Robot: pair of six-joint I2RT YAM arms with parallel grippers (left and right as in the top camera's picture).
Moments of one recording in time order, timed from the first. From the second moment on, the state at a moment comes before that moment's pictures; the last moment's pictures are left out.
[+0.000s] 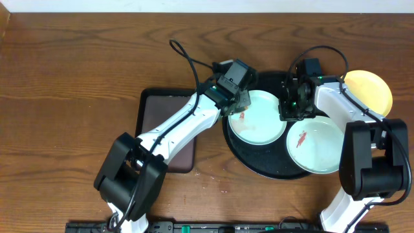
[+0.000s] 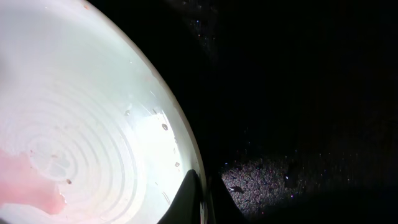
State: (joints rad) left arm -0.67 1.89 1.41 -0.53 -0.08 -0.84; right arm 0.11 1.92 1.20 -0.74 -0.17 0.06
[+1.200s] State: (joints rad) left arm -0.69 2.09 1.43 -0.55 -0.11 -0.79; right arm 0.11 1.92 1.20 -0.74 -0.17 0.06
